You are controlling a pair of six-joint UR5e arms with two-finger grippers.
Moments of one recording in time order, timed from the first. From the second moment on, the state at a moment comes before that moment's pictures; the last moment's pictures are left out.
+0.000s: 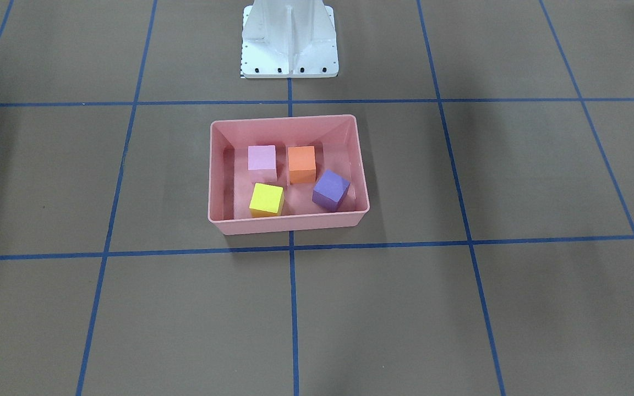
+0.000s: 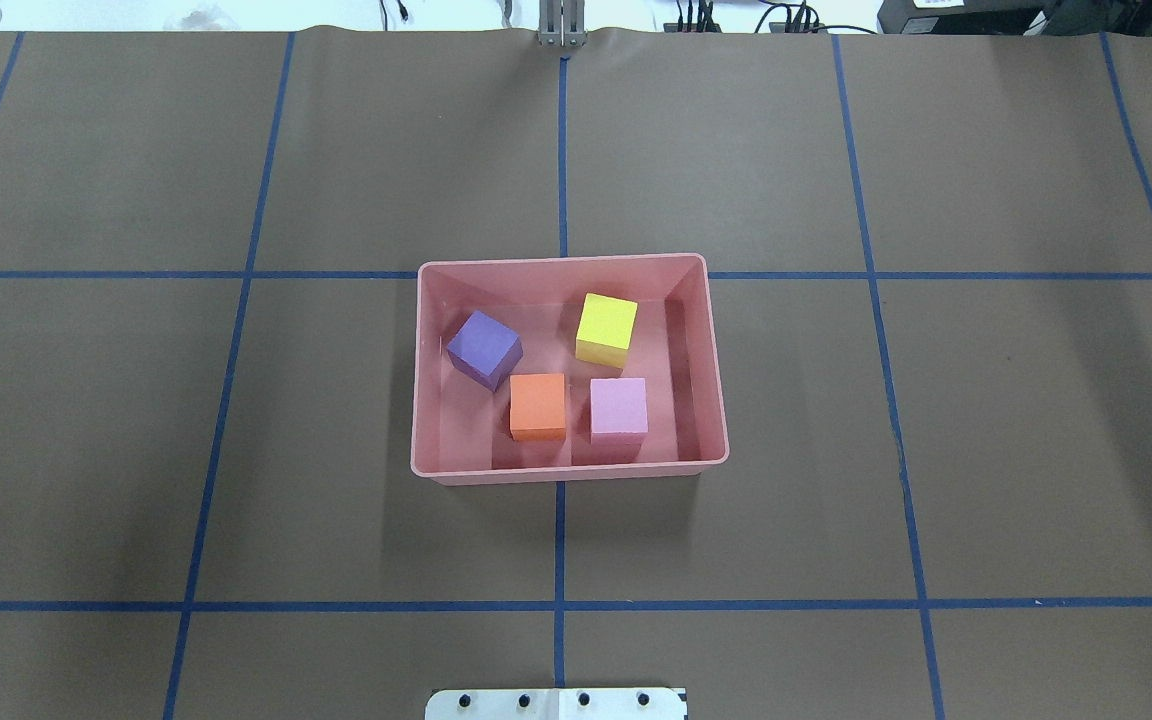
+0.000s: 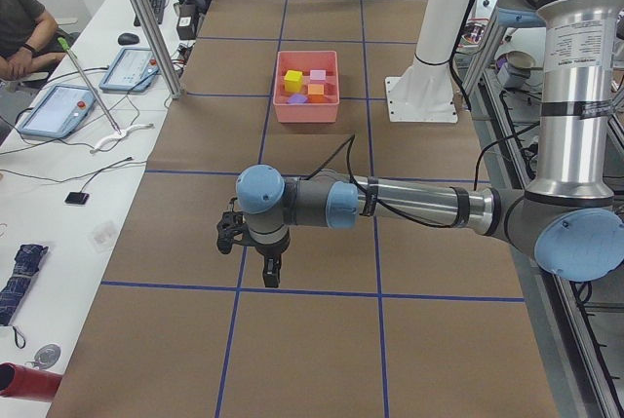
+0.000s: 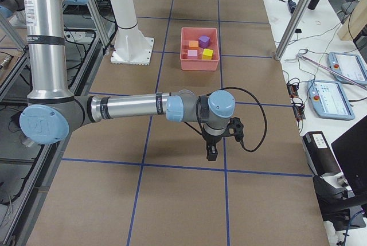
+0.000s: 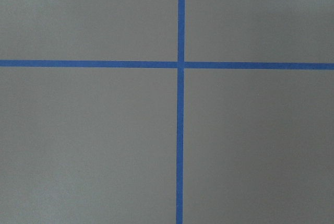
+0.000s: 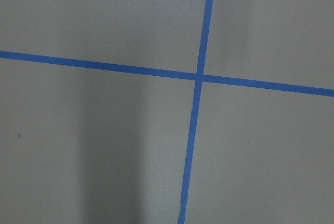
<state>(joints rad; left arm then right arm) -1.56 -1.52 -1.72 -1.51 -2.37 -0.04 1.53 -1.56 1.68 -1.69 2.34 -0.07</state>
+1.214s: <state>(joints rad) -1.56 -1.51 -1.72 -1.51 -2.37 -0.04 1.53 -1.58 1.67 -1.69 2.34 -0.08</state>
